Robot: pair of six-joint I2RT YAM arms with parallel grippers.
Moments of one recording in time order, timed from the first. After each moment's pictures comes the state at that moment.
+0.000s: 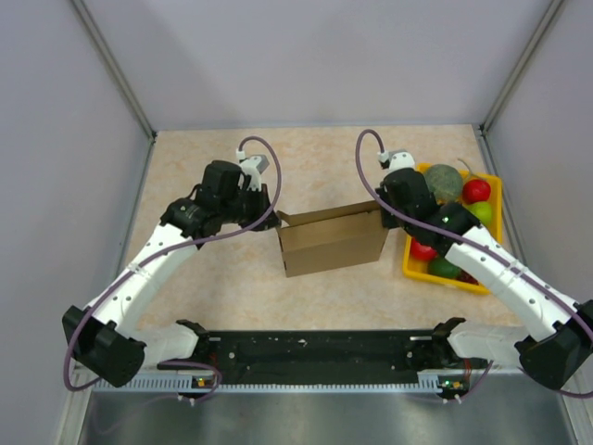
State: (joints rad) left arm -0.49 1.21 1.17 -0.66 0.34 -0.37; right arm 0.66 1.15 1.14 -0.69 0.37 0.25
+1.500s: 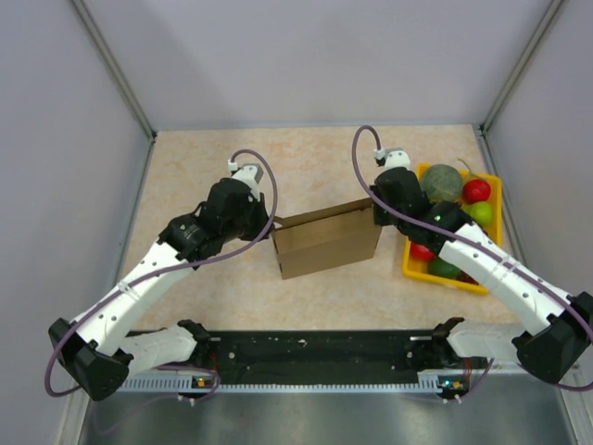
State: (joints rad) left arm -0.65 1.10 1.11 -0.67 -0.04 -0.49; right arm 0.68 1.19 1.14 -0.64 0.39 0.32
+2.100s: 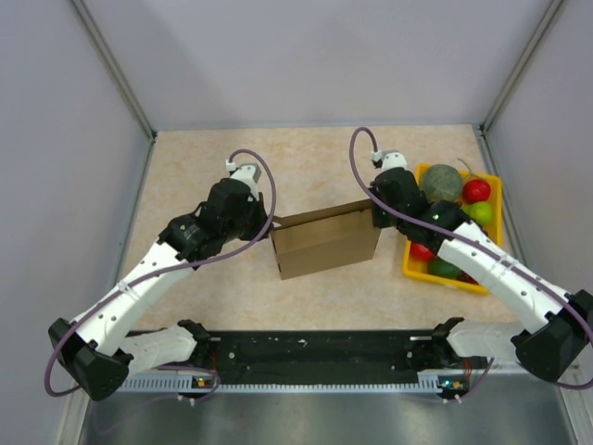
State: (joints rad) left arm -0.65 1.09 1.11 -0.68 -0.08 -0.52; right arm 0.69 1.20 1.15 -0.65 0.36 0.32
